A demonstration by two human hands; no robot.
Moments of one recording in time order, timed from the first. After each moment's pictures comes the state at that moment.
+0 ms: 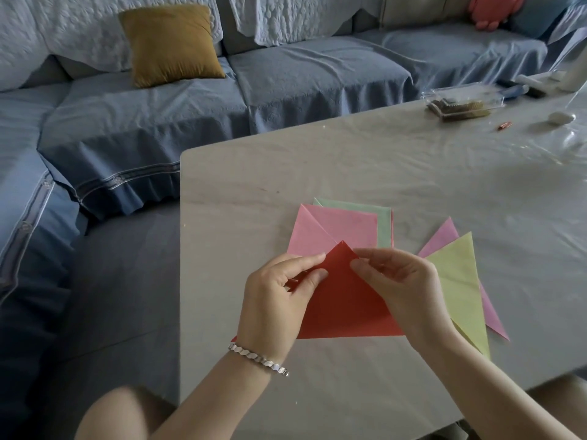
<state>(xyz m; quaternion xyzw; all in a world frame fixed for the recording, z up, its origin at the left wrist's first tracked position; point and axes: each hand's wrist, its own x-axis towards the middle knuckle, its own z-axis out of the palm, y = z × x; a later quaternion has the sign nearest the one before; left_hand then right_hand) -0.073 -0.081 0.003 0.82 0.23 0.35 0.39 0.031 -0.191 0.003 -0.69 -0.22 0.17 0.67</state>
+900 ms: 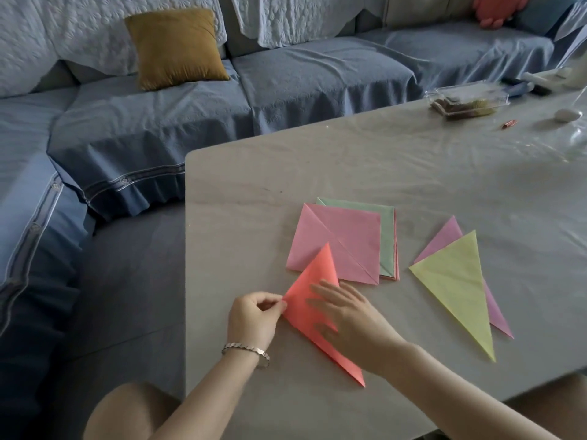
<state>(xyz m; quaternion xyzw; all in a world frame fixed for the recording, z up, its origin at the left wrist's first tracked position) -0.095 -0.054 -0.066 0.70 0.49 0.16 0.49 0.021 -0.177 -0.081 -0.78 -0.61 0.07 0.16</state>
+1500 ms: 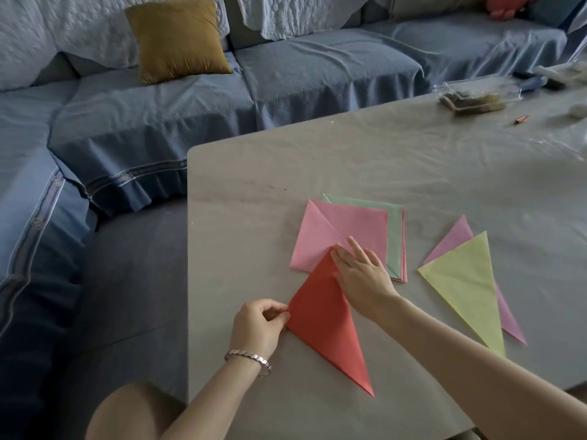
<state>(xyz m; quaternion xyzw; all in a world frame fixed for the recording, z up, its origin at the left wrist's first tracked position) -0.099 -0.045 -0.087 0.76 0.46 0.10 0.45 0.081 -0.135 -0.103 -0.86 -0.51 0.09 0.00</state>
